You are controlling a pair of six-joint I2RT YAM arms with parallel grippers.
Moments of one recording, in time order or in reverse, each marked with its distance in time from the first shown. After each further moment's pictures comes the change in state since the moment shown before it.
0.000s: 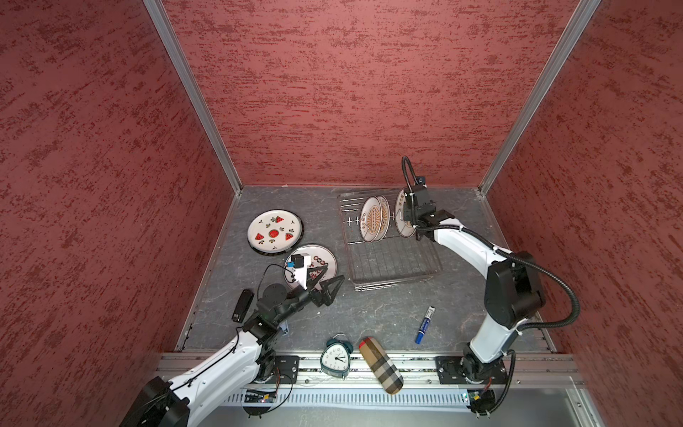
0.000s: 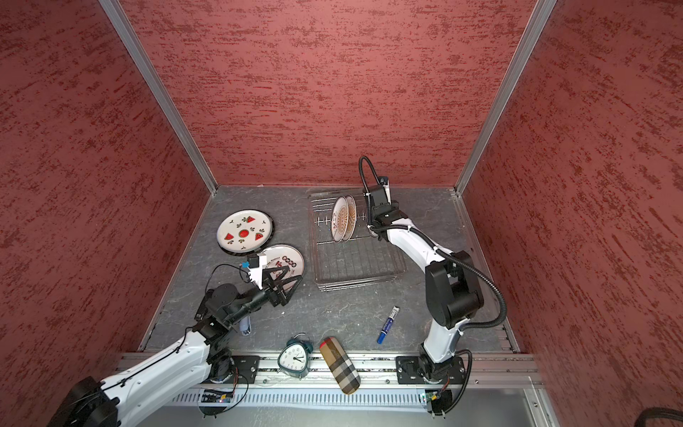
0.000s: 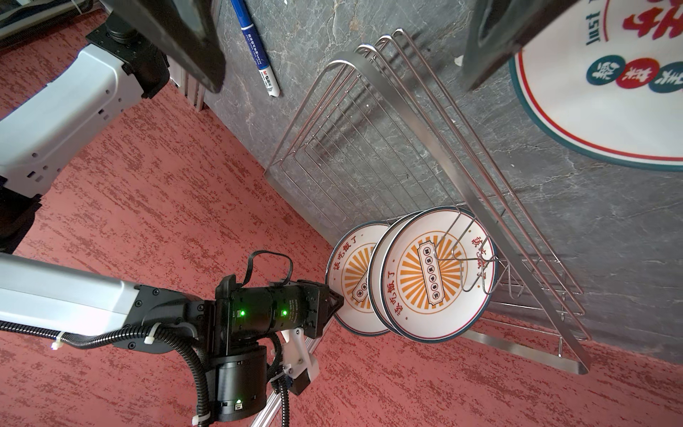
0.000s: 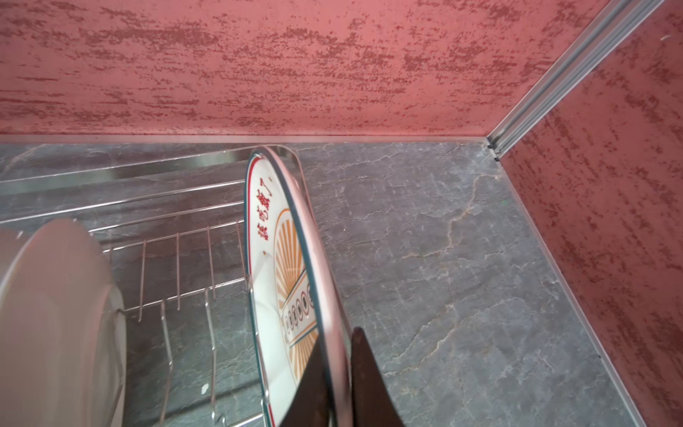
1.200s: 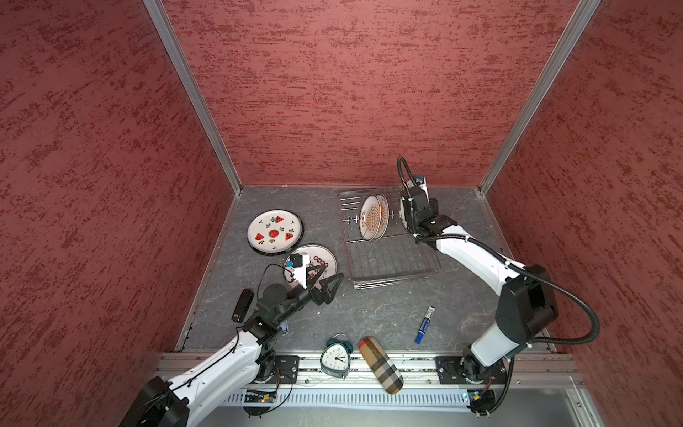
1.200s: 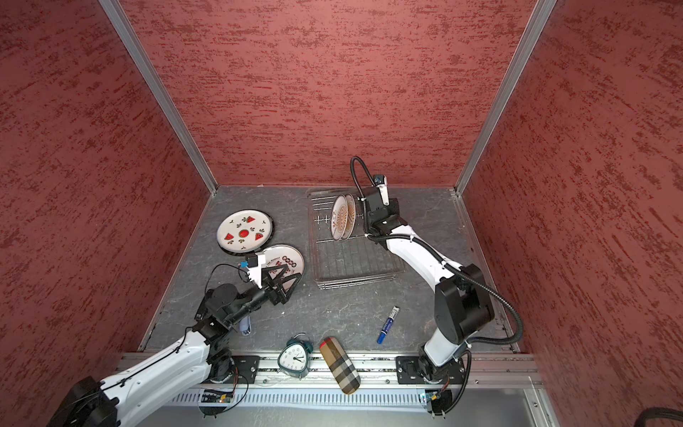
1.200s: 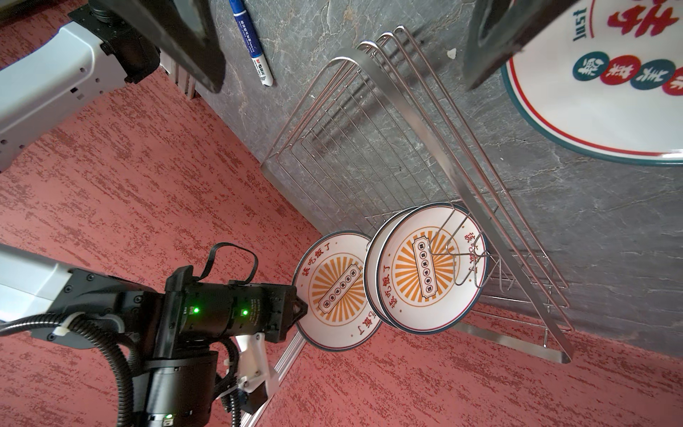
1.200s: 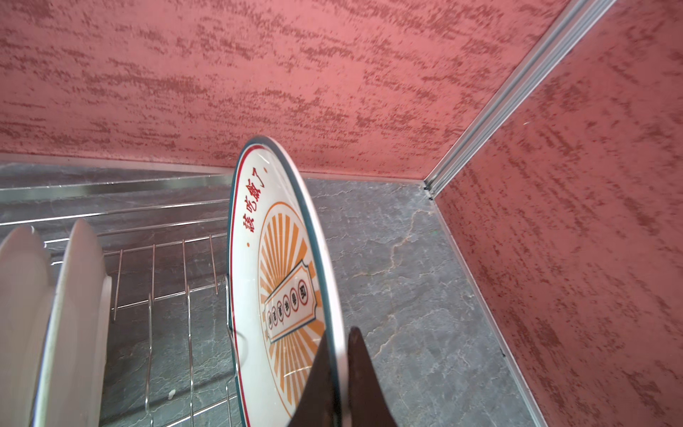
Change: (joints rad) left arm -0.005 -0.004 0.003 0.003 -0.037 0.000; right arm 0.106 -0.152 -0.069 0.034 0.225 -0.096
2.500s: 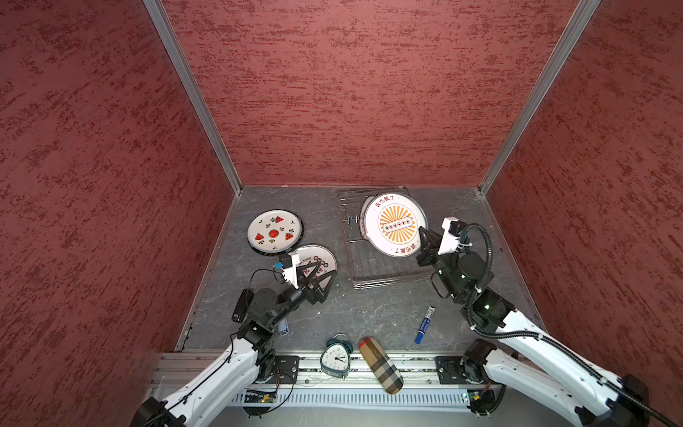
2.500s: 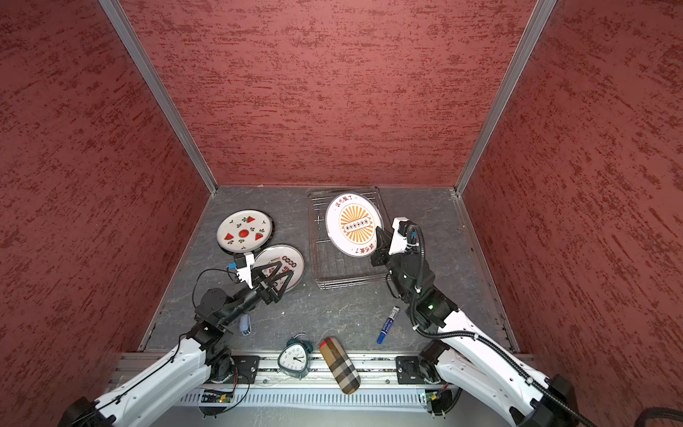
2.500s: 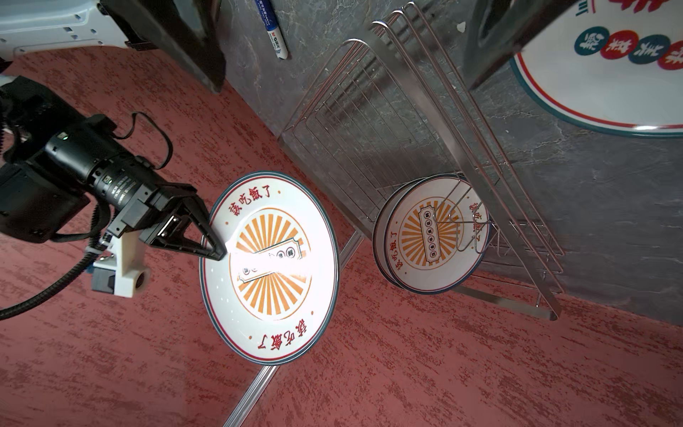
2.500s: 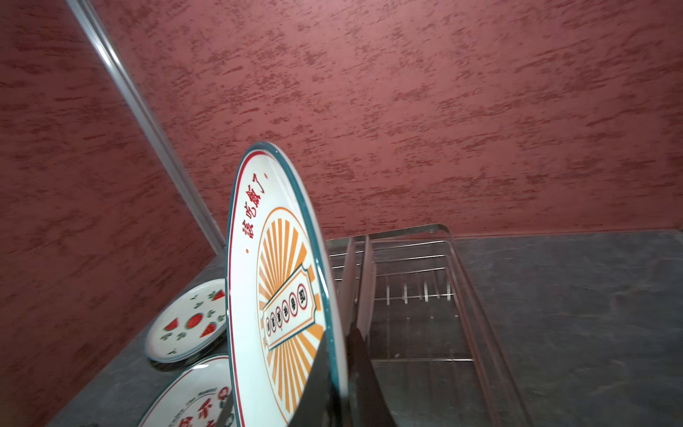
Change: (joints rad) left arm 0.084 -0.155 -0.048 0.024 0.071 -0.072; right arm 0.187 -0.812 -0.765 0.560 -0.503 0.208
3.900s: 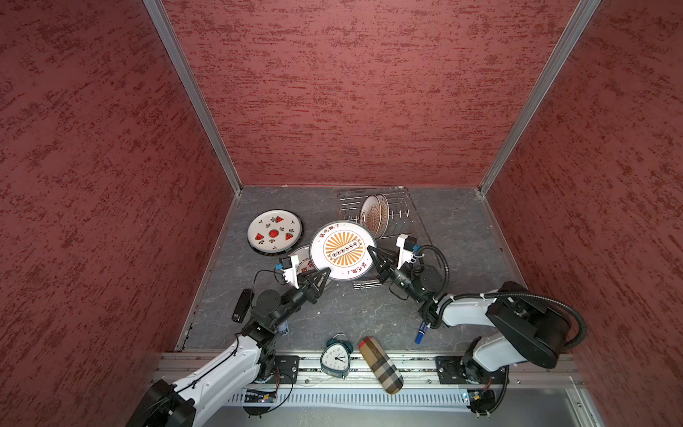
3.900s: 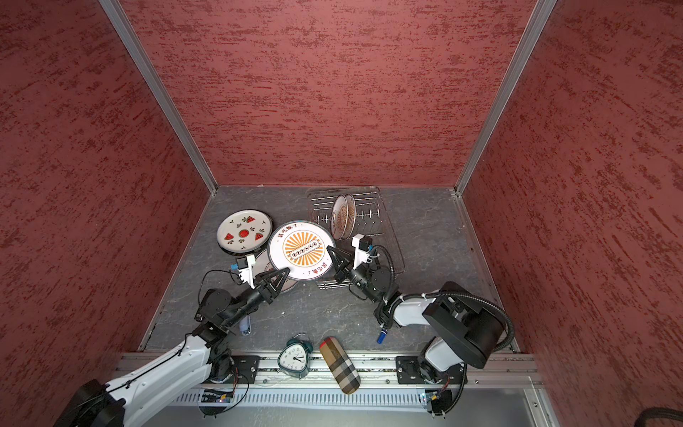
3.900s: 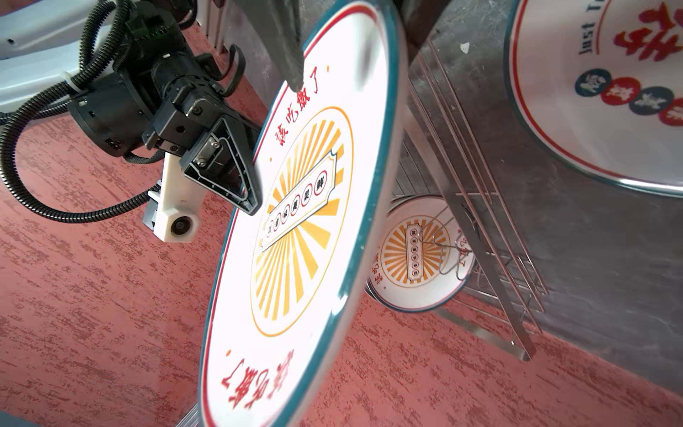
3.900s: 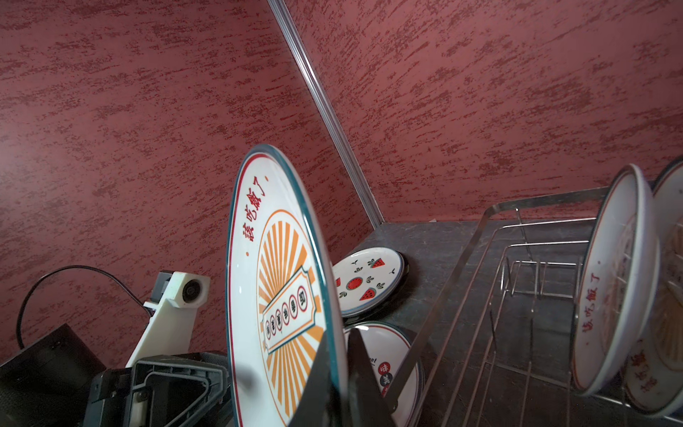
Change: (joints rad) left arm -0.023 0.129 -0.035 0.124 -0.082 -0.115; right arm 0.115 0.702 -0.149 1.061 -0.295 0.165
